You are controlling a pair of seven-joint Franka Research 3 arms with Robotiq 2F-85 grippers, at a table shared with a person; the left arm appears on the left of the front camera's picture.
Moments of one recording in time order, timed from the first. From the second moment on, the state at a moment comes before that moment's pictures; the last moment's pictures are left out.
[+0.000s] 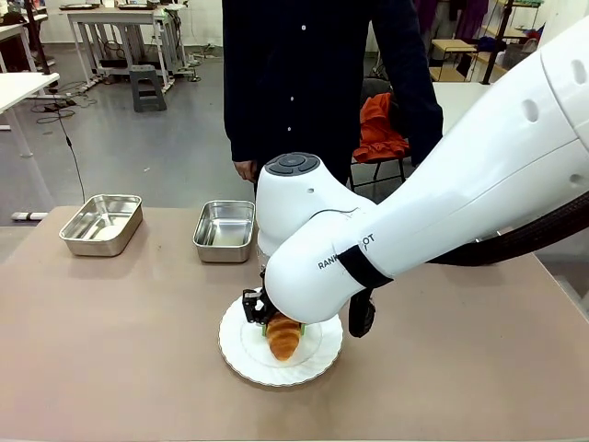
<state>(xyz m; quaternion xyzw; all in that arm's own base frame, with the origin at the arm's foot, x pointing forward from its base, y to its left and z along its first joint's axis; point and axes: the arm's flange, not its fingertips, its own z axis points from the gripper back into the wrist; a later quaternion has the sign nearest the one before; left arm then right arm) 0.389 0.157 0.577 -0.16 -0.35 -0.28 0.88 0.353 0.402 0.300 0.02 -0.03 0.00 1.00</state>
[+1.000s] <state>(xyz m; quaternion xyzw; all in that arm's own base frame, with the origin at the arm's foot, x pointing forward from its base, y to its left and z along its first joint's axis) 0.389 0.157 0.577 -0.16 -0.35 -0.28 0.88 0.400 0.344 0.414 0.02 -0.10 -0.04 0.99</state>
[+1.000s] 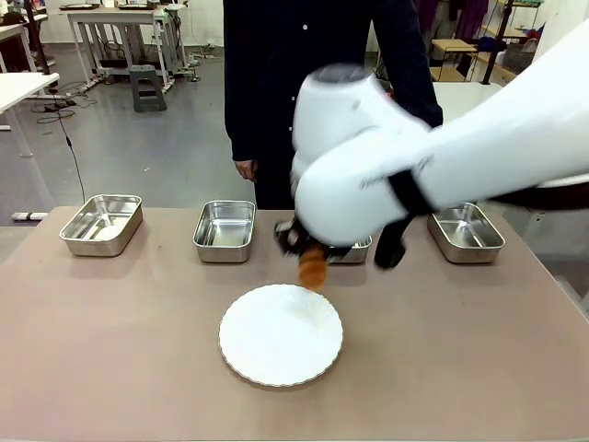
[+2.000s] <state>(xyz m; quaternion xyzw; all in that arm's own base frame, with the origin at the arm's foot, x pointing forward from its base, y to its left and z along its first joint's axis) 0.388 0.157 0.577 -0.16 -0.35 -0.28 0.88 0.470 0.129 0.512 0.01 -0.04 0.12 0.99</state>
